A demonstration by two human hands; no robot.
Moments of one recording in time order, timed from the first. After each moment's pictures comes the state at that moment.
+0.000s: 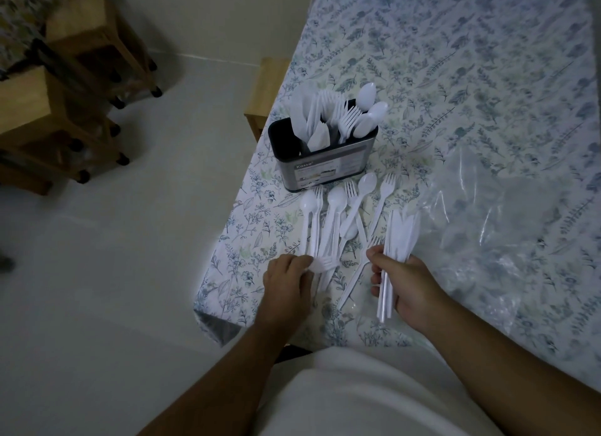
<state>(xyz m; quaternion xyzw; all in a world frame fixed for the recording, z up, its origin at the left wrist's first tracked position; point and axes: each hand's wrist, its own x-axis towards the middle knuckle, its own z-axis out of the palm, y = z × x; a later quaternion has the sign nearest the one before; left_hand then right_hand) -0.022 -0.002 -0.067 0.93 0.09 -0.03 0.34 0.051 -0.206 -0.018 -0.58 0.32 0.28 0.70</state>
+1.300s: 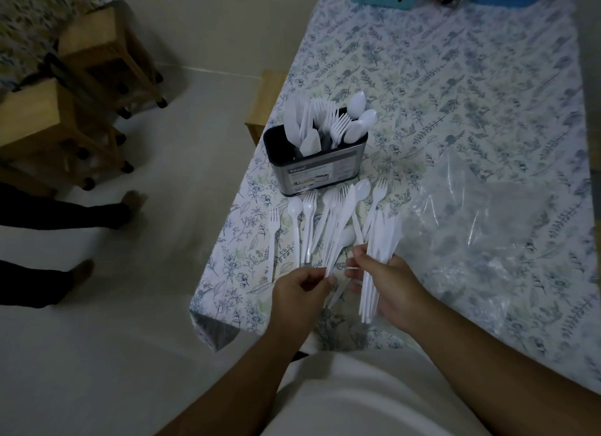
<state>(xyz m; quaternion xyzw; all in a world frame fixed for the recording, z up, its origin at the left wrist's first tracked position) -0.019 -0.050 -0.023 0.72 0.30 -0.07 0.62 0.048 -0.200 -0.011 -0.57 0.27 0.30 0.72</state>
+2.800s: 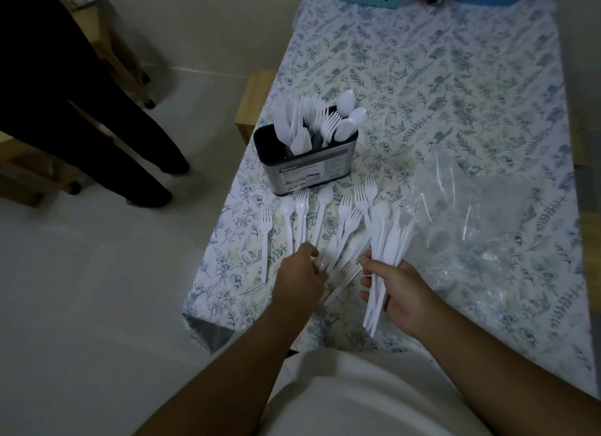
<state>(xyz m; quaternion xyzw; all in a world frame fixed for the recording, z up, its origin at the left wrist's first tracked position) 0.019 -0.050 -0.034 0.89 0.20 -0.15 0.39 0.042 -0.224 -0.014 -0.55 0.31 0.31 0.71</state>
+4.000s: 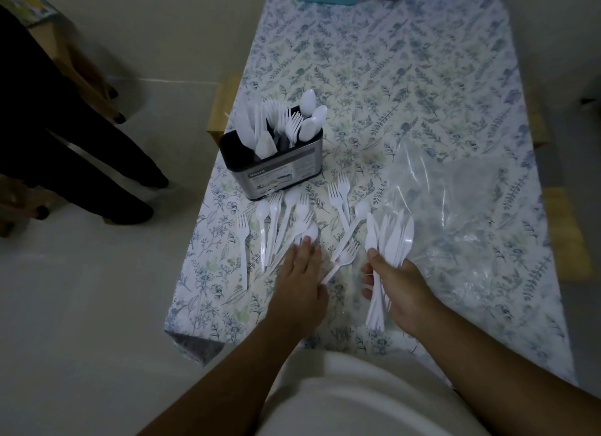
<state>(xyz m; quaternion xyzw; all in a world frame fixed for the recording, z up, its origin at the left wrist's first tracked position) 0.000 -0.066 -0.058 0.96 -0.06 -0.16 0.23 0.031 -0.254 -0.032 -0.59 0.37 0.21 0.69</state>
